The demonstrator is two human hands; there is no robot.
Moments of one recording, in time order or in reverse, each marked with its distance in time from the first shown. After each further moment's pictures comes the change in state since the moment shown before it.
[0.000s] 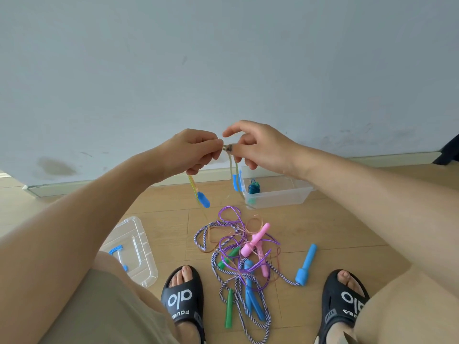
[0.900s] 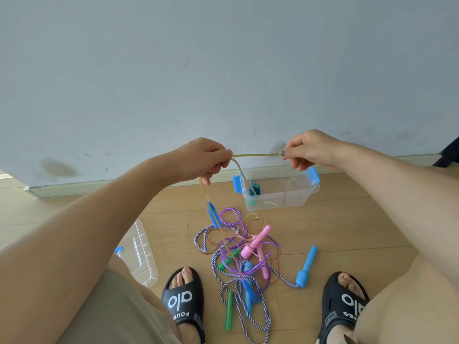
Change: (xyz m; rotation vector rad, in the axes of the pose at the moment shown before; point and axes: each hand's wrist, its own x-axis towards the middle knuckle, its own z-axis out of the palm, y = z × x) left_hand 0.015 -0.005 0.014 0.077 -0.055 -0.063; right_hand -0.004 0.077 -0.072 -0.062 0.050 0.337
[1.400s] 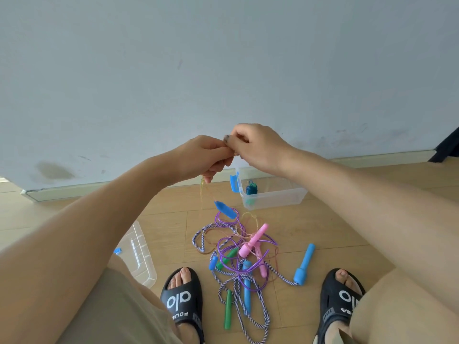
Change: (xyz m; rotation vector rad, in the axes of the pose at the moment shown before) left_hand -0.005 0.015 0.007 -0.073 -0.021 0.056; right_hand -0.024 -0.083 0.071 -0.171 0.158 -0.348
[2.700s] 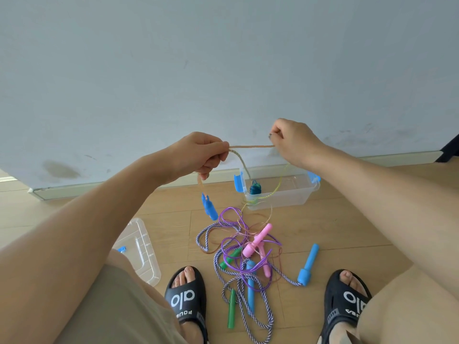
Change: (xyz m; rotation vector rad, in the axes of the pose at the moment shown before) left_hand -0.011 -0.002 -0.011 -0.064 0.028 -0.040; right_hand 0.011 0.061 -0.023 -0.221 0.163 0.142
